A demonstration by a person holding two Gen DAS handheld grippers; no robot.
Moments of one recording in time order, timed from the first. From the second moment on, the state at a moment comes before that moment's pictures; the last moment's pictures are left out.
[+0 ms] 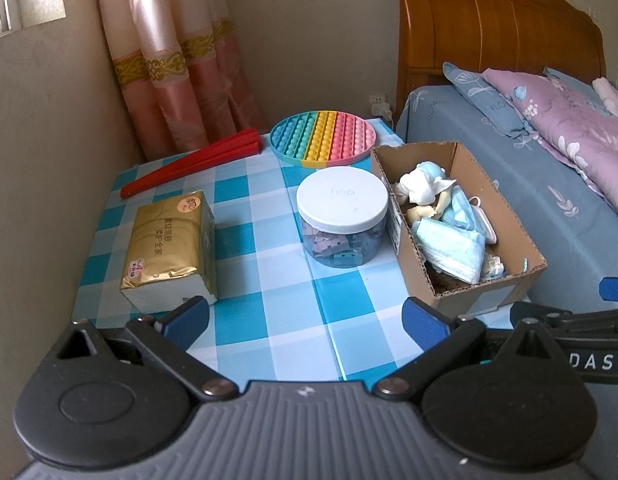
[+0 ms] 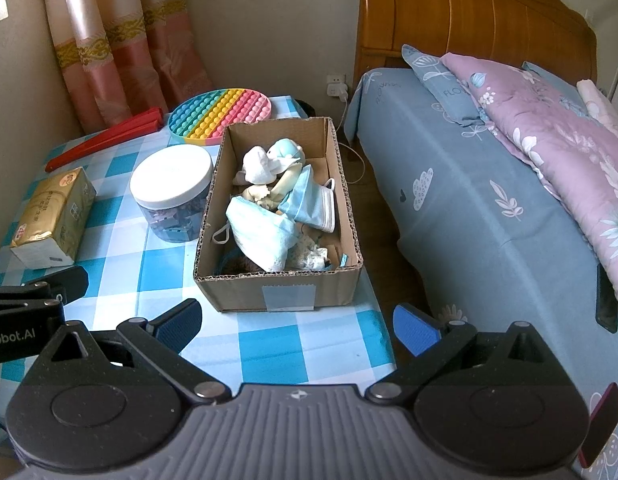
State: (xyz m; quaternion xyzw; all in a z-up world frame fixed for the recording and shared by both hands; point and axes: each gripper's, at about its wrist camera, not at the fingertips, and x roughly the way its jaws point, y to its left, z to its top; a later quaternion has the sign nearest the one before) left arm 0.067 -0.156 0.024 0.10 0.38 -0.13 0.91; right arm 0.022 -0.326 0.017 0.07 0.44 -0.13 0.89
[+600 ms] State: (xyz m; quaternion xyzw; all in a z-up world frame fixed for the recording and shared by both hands) left arm 0.067 -0.156 0.026 0.10 0.38 -0.13 0.91; right arm 0.020 -0.327 0.019 0.07 0.44 -0.13 0.89
